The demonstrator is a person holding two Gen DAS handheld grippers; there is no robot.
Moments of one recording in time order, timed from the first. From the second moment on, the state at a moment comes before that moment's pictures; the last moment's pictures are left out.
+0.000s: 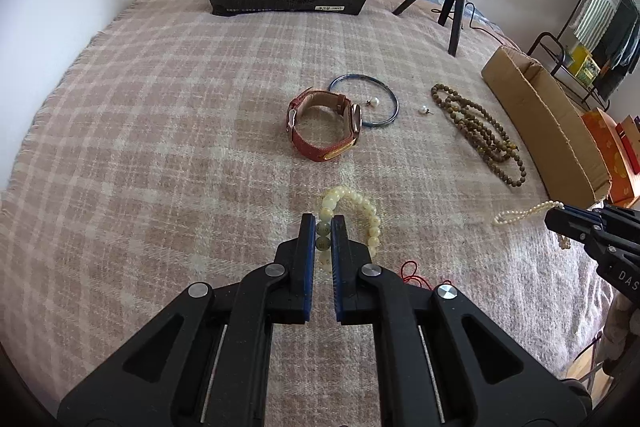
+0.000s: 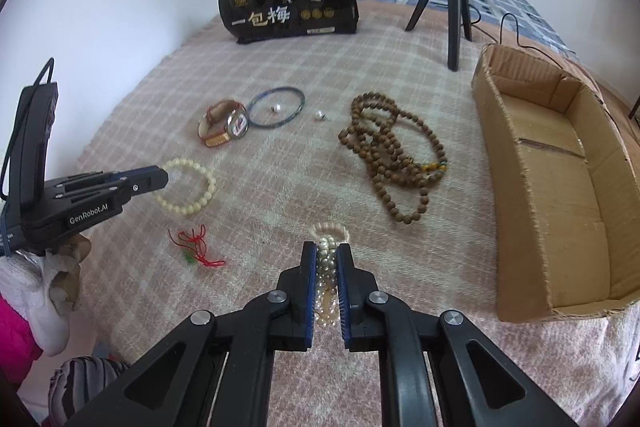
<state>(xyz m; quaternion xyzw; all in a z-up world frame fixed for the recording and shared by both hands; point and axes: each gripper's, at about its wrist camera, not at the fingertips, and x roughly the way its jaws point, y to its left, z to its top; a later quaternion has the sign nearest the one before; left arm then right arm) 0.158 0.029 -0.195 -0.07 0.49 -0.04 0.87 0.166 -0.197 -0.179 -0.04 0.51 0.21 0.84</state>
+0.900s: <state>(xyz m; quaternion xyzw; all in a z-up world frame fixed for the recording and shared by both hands) 0.156 -0.032 -0.096 -0.04 0.41 -0.12 0.91 0.151 -0.272 -0.095 0.00 0.43 0.16 0.89</state>
